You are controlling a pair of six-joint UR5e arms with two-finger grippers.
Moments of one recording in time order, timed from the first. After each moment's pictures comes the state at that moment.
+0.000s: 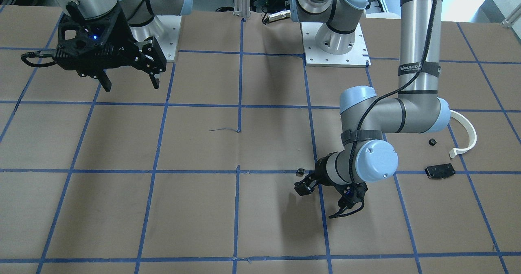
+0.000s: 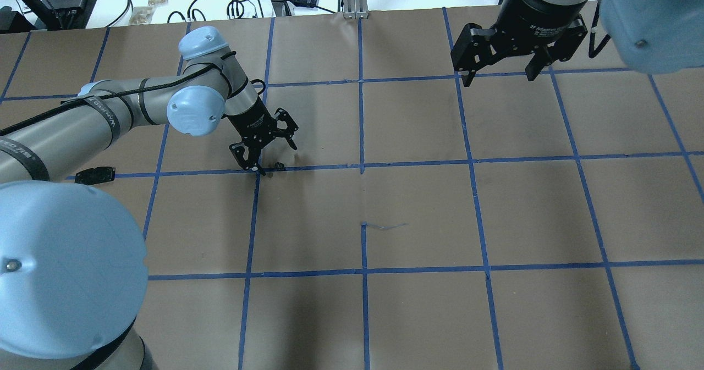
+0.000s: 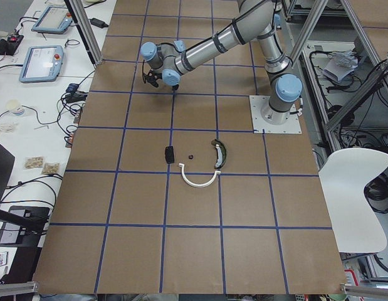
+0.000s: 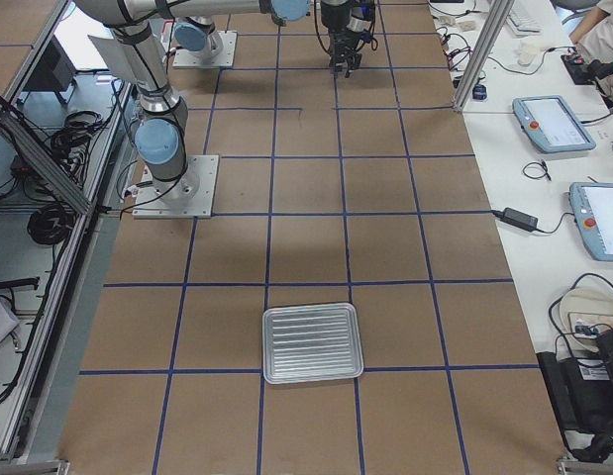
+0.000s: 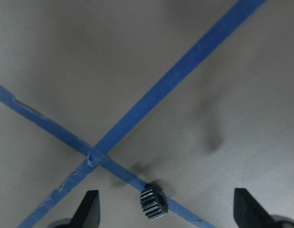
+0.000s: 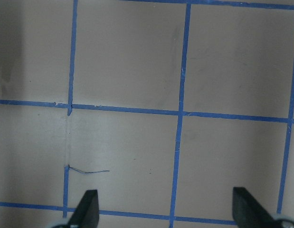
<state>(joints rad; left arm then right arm) -1.56 -2.13 -1.66 -1.21 1.34 -0.70 1.63 -1.56 1.53 -1.63 -1.53 -0.02</state>
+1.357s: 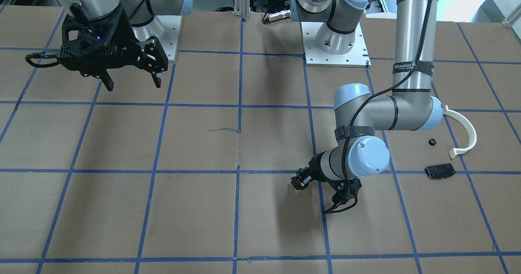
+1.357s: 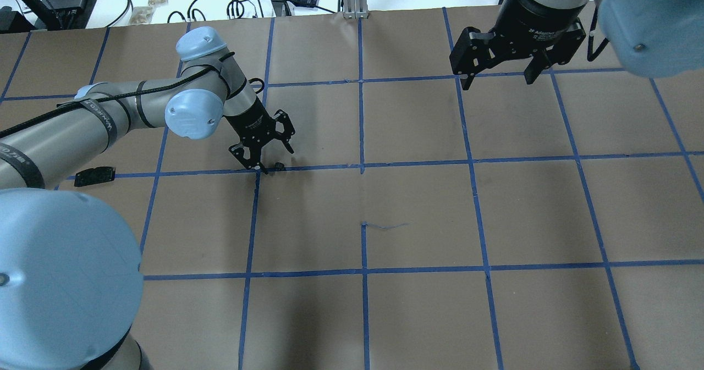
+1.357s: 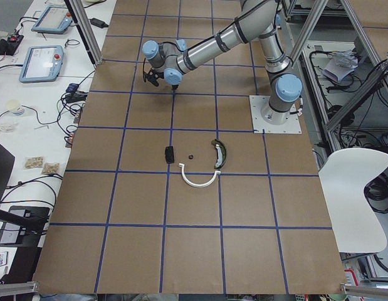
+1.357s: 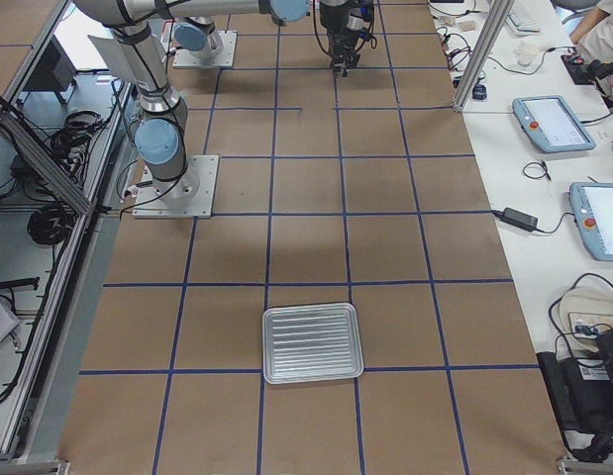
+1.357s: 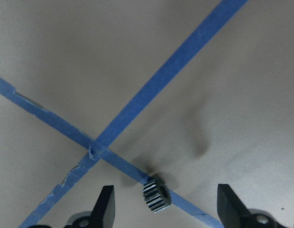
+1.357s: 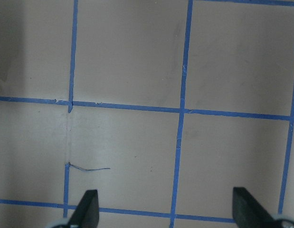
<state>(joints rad) -1.56 -2.11 -1.67 -1.19 1.35 -0.69 1.63 -1.56 1.53 -1.63 -1.53 -0.02</state>
